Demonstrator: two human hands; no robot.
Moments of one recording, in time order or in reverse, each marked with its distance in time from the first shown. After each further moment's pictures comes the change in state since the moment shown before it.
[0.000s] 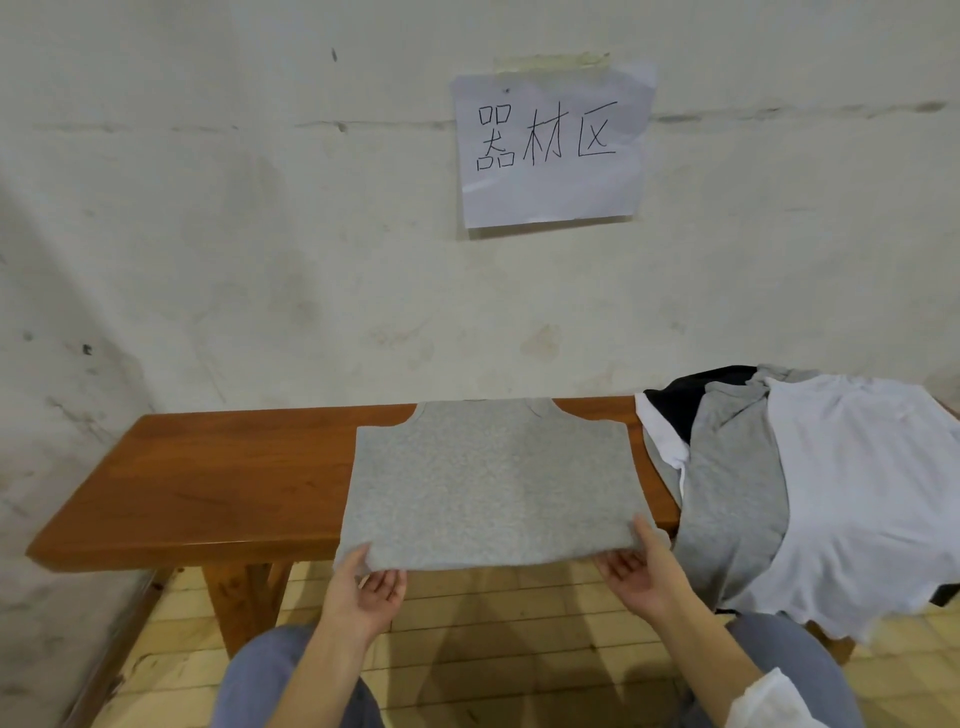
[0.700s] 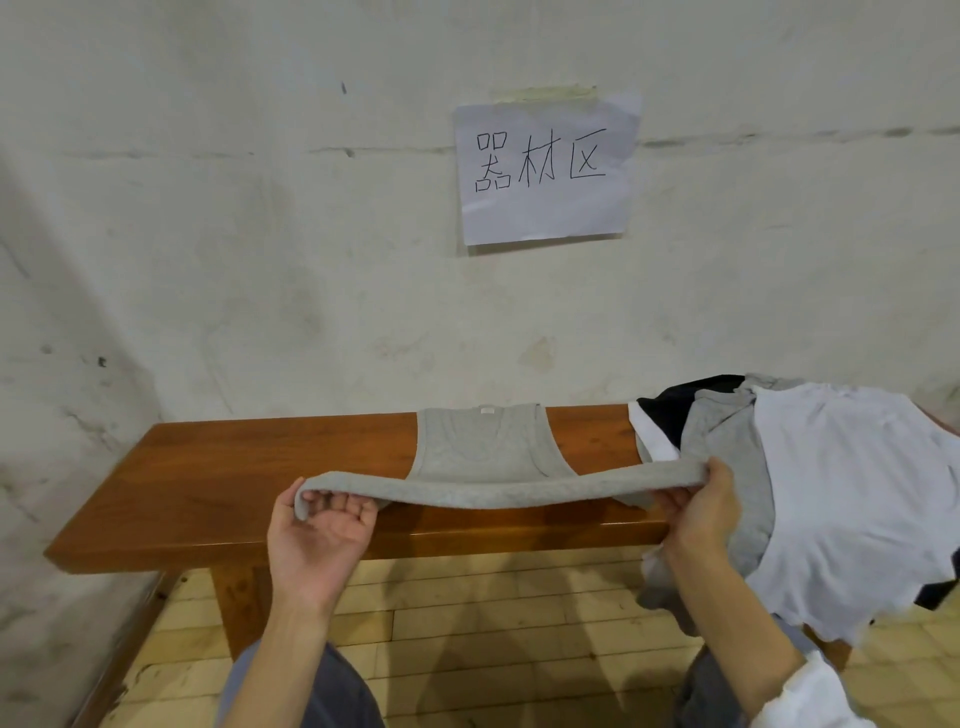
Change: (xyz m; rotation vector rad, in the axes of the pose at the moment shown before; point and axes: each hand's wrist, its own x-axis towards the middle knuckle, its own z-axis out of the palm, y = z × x) left_hand -0.088 0.041 0.037 -0.290 -0.642 0.185; right_hand -0.059 -0.044 0.041 -0.078 0.096 -0.636
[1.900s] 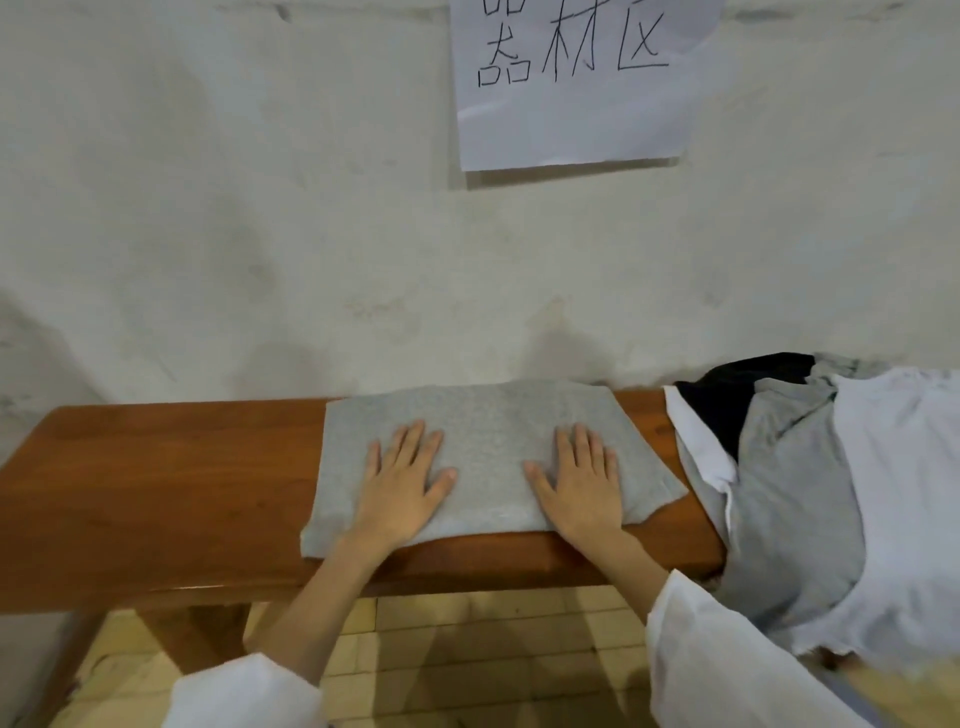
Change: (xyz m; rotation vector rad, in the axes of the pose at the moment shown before) left_hand 0.202 -0.059 -0.082 2.689 -0.267 0.139; right_hand 0.109 0.151 0.083 -1.793 -0.608 -0.566
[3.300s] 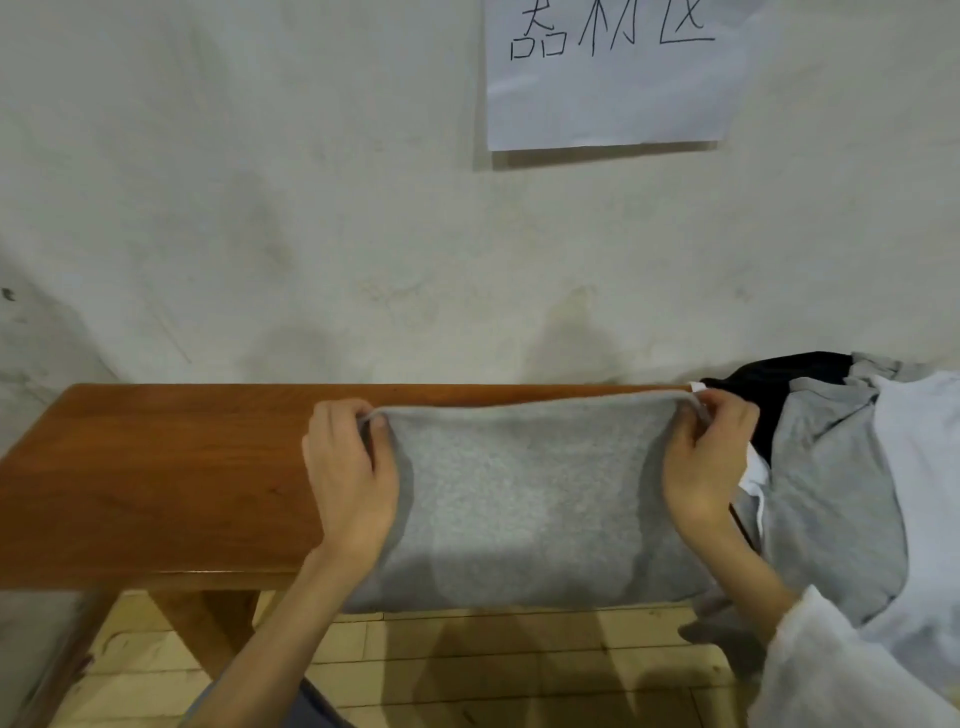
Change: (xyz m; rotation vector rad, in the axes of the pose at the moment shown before) left_hand -0.048 0.009 -0.065 -0.454 0.870 -0.163; right_hand 0.002 0.031 -0.065 0.615 0.823 0.130
